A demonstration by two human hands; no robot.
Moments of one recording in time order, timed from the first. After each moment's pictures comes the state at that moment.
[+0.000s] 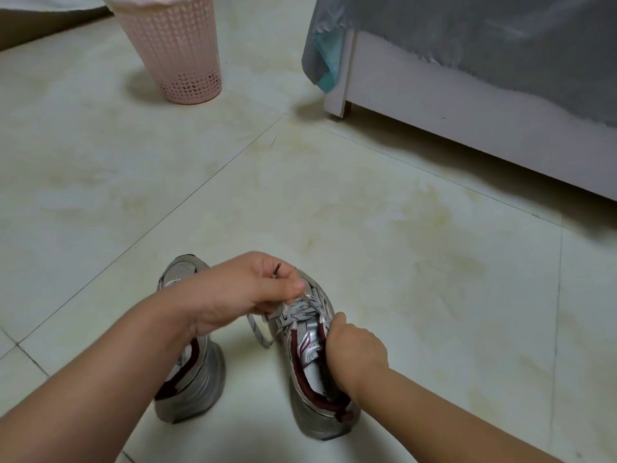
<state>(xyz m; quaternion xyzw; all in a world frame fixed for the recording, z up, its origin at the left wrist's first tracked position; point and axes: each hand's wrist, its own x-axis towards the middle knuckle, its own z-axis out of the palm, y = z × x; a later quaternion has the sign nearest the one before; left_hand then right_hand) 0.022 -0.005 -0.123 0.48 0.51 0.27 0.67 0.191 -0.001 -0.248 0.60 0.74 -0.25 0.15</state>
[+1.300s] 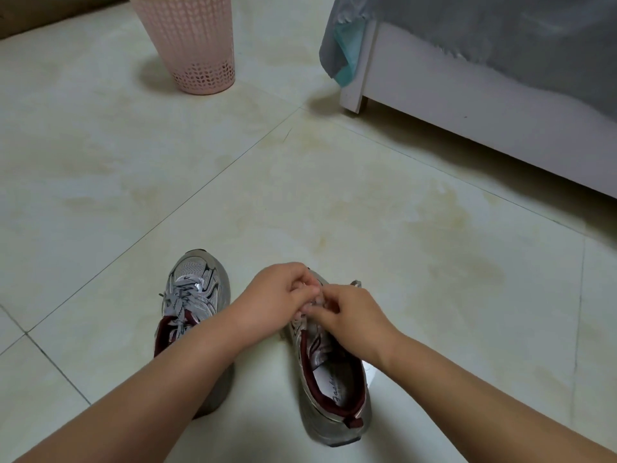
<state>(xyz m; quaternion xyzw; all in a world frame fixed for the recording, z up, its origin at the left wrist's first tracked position) 0.030 0.001 -0.187 0.53 0.65 0.27 0.47 0.172 0.026 -0.203 0.48 0.74 -0.46 -0.09</state>
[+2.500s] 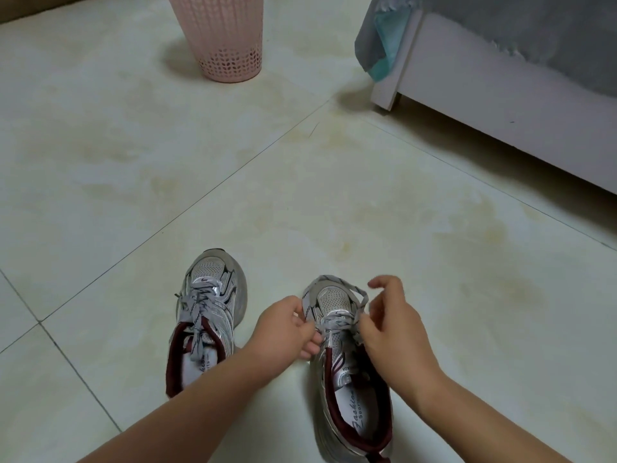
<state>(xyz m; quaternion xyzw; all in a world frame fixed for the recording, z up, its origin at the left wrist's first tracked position) 0.024 -0.014 -0.247 0.29 0.70 0.33 0.56 0.175 0.028 -0.217 0.56 0.71 -0.38 -0.17</state>
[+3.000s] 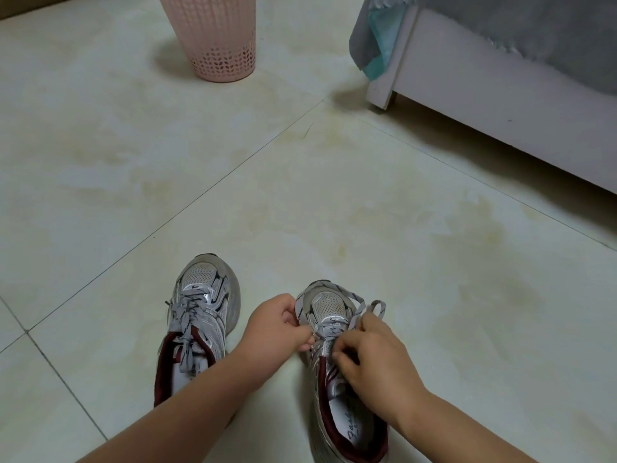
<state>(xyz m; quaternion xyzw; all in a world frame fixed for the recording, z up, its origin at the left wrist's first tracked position) 0.020 -0.007 -0.254 0.27 0.69 0.38 0.55 0.176 0.019 -0.236 0.49 0.81 -0.32 -0.01</state>
